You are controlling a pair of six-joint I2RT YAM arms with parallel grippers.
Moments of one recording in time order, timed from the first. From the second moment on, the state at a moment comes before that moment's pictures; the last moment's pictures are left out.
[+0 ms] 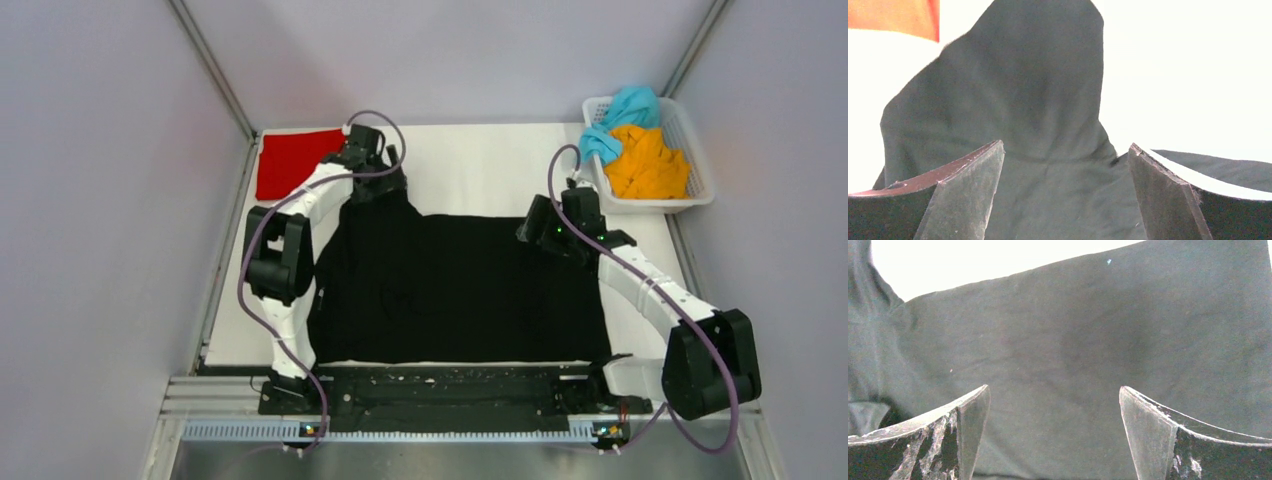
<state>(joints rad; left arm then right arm) -0.28 1.95 1.49 -0.48 -0.04 -0.58 0.29 1.24 0.77 -0.28 0.03 0.56</state>
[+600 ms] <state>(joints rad) -0.21 2.52 2.25 -0.54 0.01 -0.41 0.24 1.37 0.81 -0.28 0.06 0.51</state>
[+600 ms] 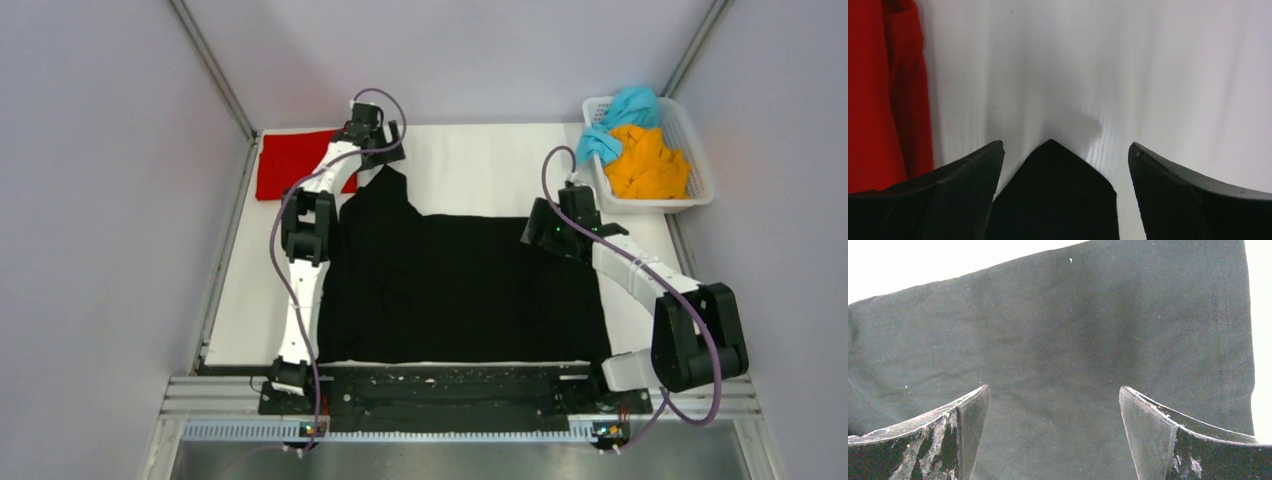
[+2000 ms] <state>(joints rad) -0.30 2.61 2.41 -0.76 -0.23 -0.39 0.24 1.38 0.81 -0.32 0.17 0.50</state>
